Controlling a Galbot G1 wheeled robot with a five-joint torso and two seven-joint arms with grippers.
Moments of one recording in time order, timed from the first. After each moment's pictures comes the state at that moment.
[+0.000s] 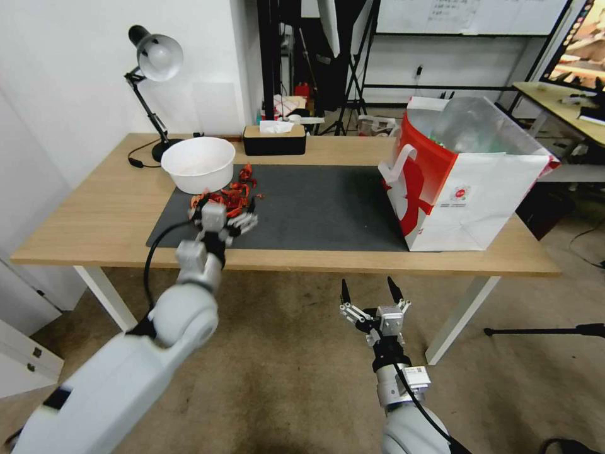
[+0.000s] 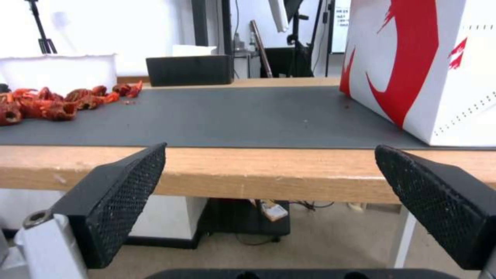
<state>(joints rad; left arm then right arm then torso) 1.15 -0.91 -0.12 -2.01 -0.48 0.01 -0.52 -1.45 1.12 0.02 1.97 0.16 0.24 0.51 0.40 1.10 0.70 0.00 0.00</state>
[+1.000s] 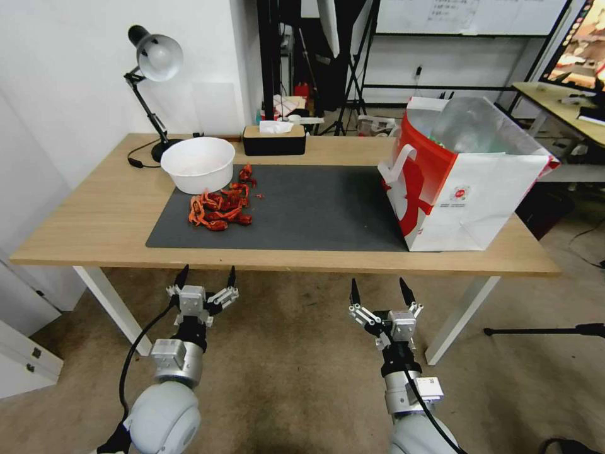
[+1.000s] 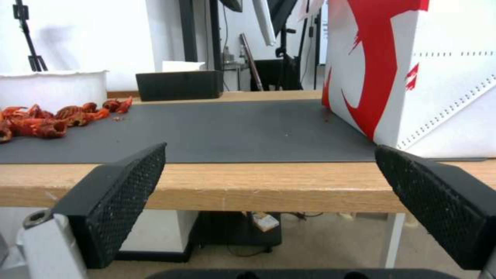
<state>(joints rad) 1.50 -1.04 -0.24 -2.01 -0.32 -0.16 -0.44 -1.52 1.14 0.08 2.01 0.13 0.29 0.51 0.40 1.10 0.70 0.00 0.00</state>
